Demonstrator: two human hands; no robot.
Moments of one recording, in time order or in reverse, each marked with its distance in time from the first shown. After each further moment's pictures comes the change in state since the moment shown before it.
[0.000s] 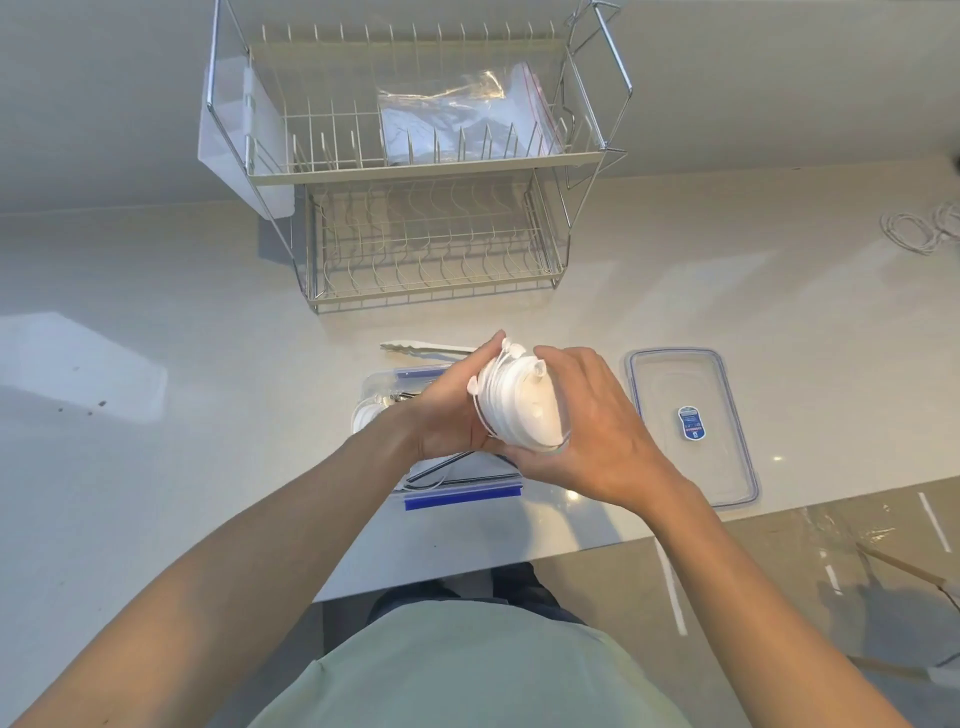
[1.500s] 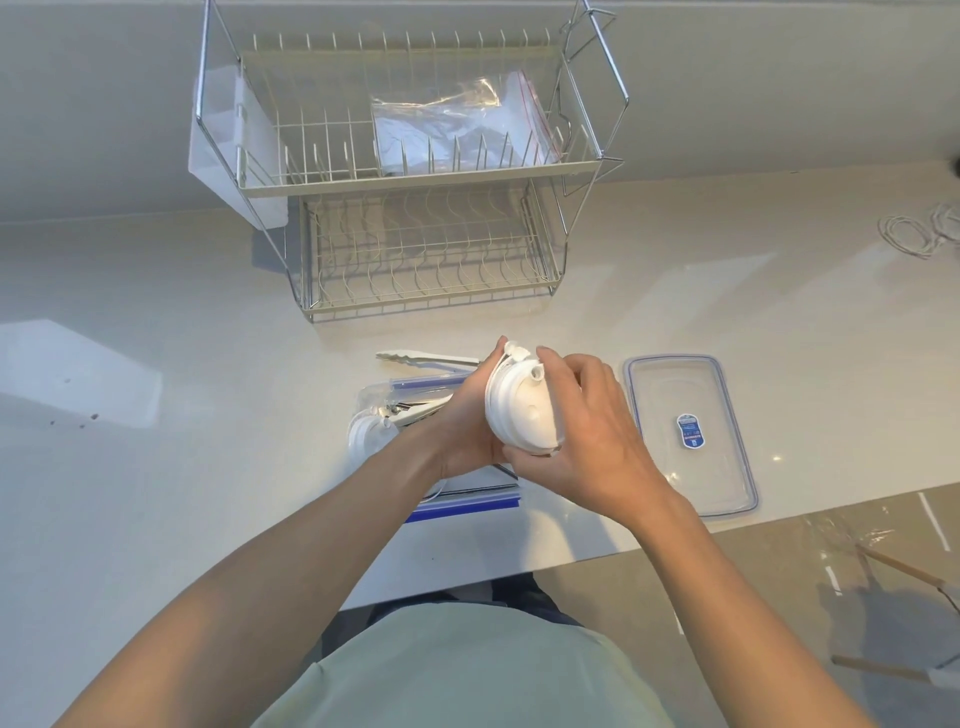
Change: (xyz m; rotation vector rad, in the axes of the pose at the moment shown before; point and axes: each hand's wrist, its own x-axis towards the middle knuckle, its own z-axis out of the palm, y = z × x) left_hand 0.017 -0.005 0.019 -0.092 0.052 0.019; right_hand 0.006 0.005 0.009 -0.124 0.053 0.039
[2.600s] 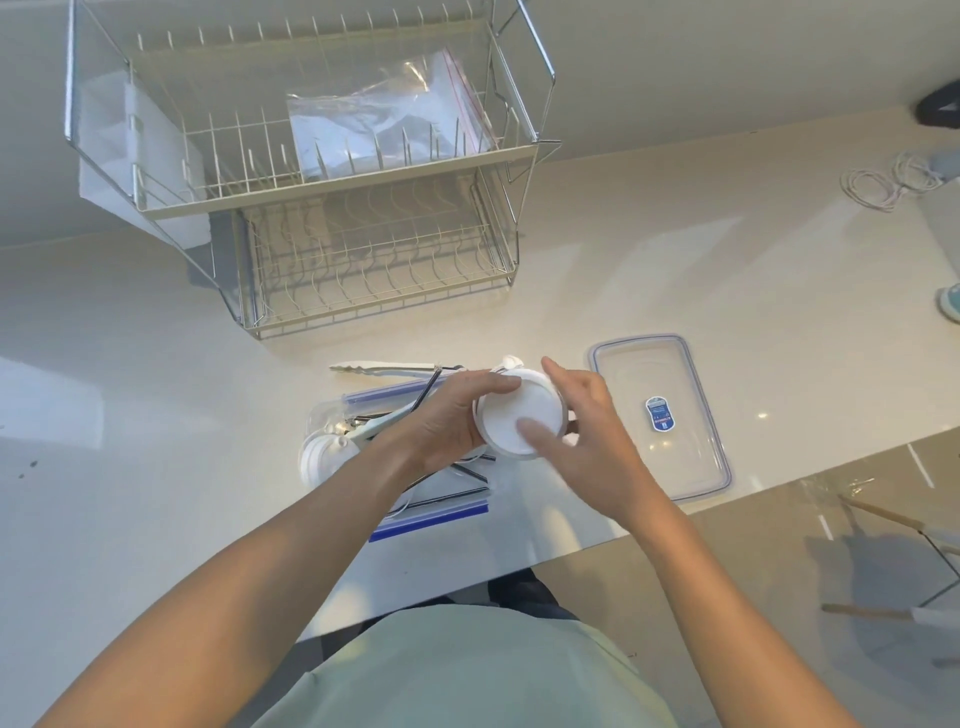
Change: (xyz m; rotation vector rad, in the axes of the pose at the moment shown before) left_hand 0.026 0.007 0.011 0.222 -0.094 0.162; right_hand -0.012 0.050 -0.002 0.647 -0.074 0.395
